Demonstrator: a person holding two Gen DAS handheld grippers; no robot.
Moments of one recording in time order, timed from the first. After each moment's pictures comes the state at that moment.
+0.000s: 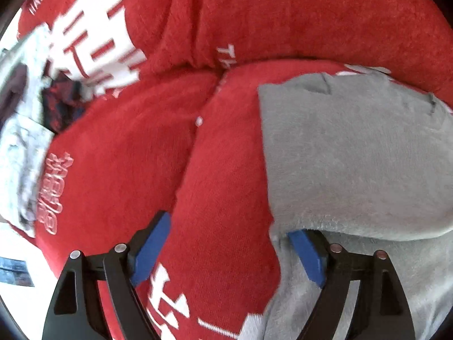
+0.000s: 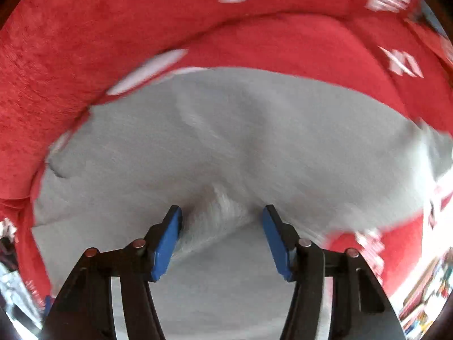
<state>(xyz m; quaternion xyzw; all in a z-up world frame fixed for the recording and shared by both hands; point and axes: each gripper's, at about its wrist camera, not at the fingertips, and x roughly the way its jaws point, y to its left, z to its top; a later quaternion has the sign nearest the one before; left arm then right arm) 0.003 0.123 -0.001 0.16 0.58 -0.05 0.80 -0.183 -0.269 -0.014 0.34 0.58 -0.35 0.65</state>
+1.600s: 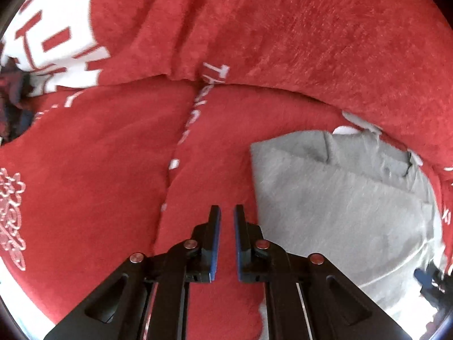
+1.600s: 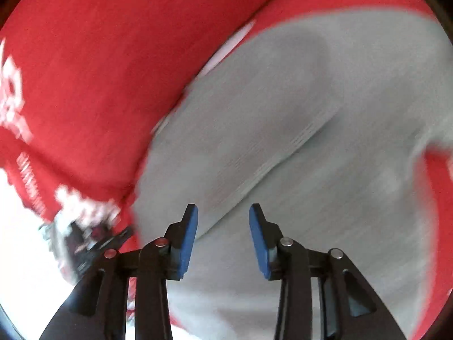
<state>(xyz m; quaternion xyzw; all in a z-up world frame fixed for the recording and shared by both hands) 0.111 0.138 0.003 0.06 0.64 -0.12 0.76 -0.172 -0.188 -0.037 0.54 0.46 -0.05 0.70</state>
